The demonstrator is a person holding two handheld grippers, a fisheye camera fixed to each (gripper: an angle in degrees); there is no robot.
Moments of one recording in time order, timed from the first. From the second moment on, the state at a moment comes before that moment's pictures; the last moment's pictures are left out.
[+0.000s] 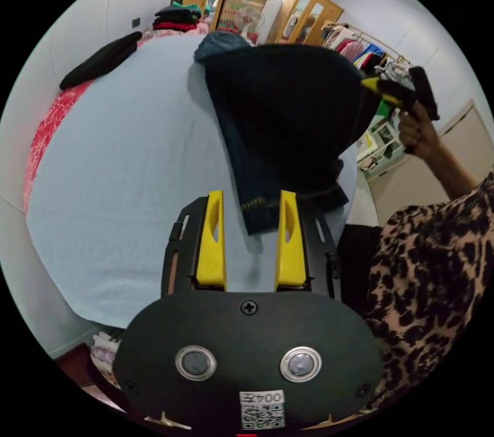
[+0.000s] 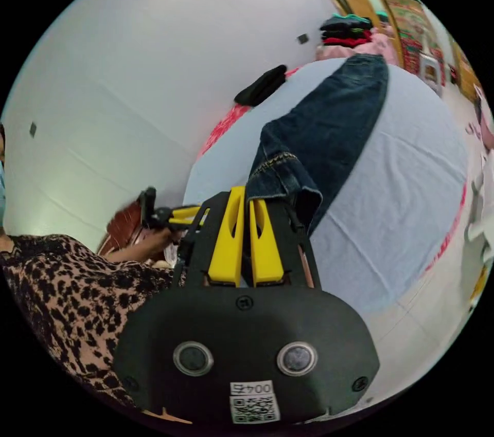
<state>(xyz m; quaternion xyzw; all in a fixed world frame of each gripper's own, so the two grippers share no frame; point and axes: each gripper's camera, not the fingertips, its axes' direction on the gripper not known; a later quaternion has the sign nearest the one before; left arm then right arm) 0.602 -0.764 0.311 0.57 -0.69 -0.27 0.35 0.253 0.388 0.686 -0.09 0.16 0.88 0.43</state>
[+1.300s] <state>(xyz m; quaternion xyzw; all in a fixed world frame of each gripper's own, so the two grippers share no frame) 0.614 -0.560 0.302 0.68 -0.56 -0.31 0.35 0.226 0.394 0.693 -0.20 0.11 0.83 0.52</state>
